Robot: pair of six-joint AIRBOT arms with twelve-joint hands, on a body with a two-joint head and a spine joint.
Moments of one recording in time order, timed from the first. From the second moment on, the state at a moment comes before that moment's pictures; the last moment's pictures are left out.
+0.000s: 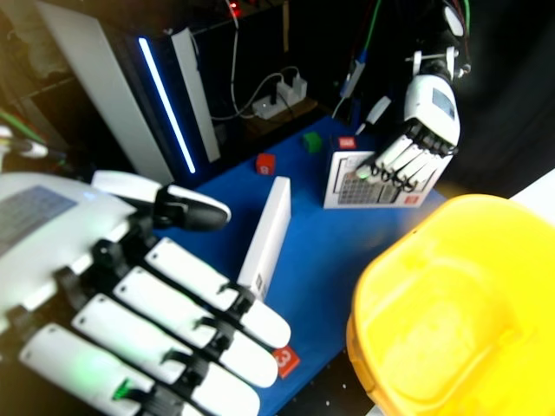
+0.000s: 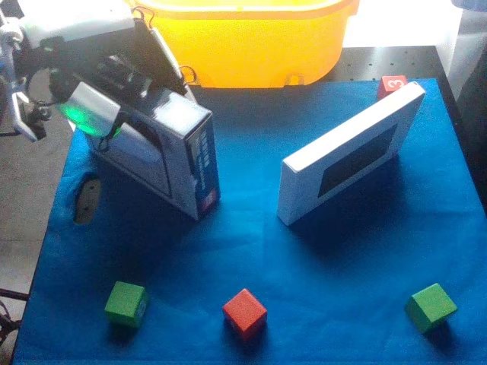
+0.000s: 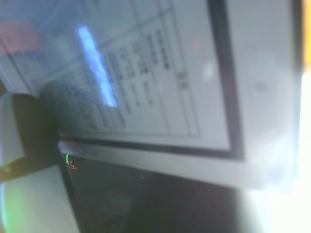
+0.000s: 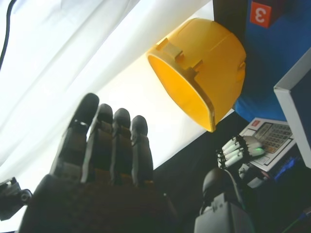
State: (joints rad) left arm 0.55 -1.13 1.59 0.91 -0.78 -0.14; right arm -0.28 -0.77 1.16 -0.07 0.28 -1.07
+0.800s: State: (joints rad) left arm 0.46 -1.05 1.52 0.72 -0.90 0.01; right arm -0.28 -0.79 1.16 -0.07 0.28 -1.07
